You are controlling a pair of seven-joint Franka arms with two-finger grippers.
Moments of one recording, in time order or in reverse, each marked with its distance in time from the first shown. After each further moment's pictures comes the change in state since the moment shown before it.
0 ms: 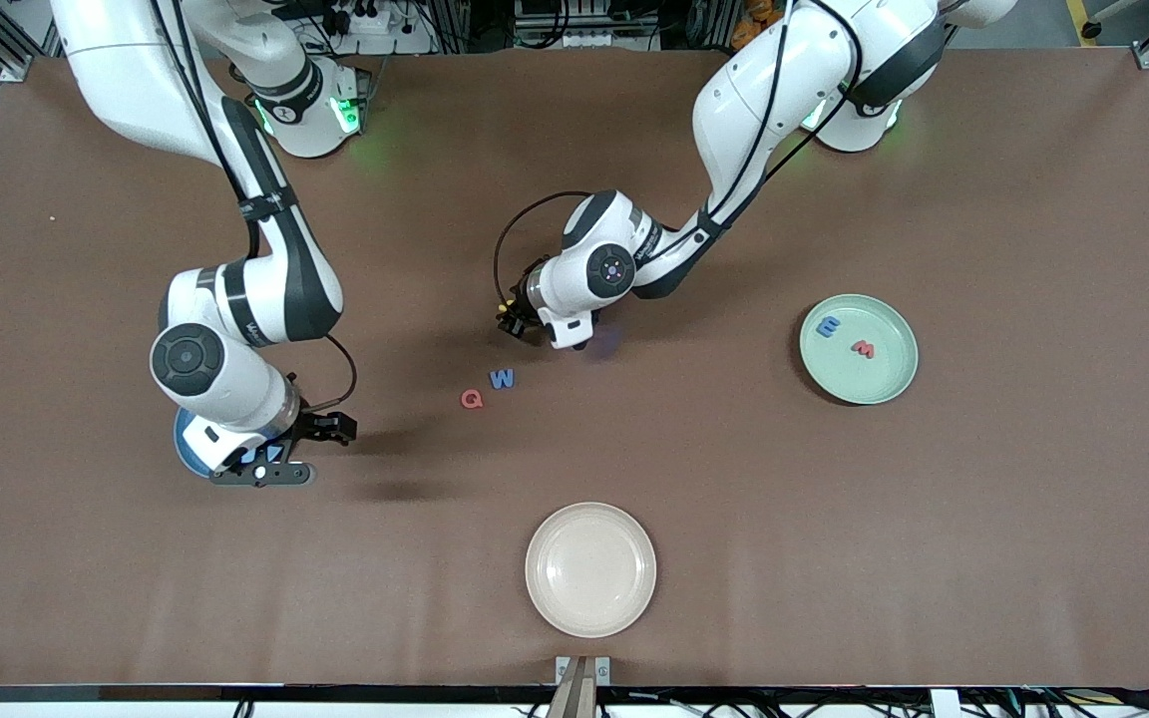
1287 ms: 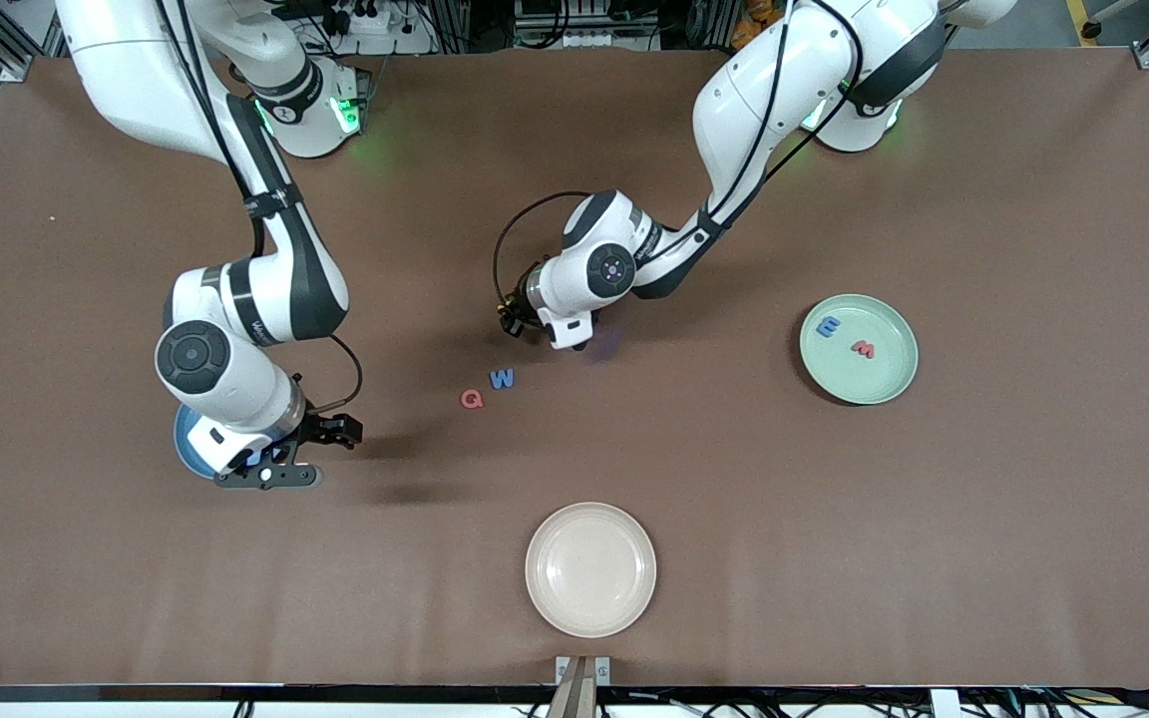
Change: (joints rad) left arm 0.001 -0.001 0.000 0.002 0.000 0.002 0.000; right arm 0.005 0.002 0.000 0.025 0.000 0.000 0.000
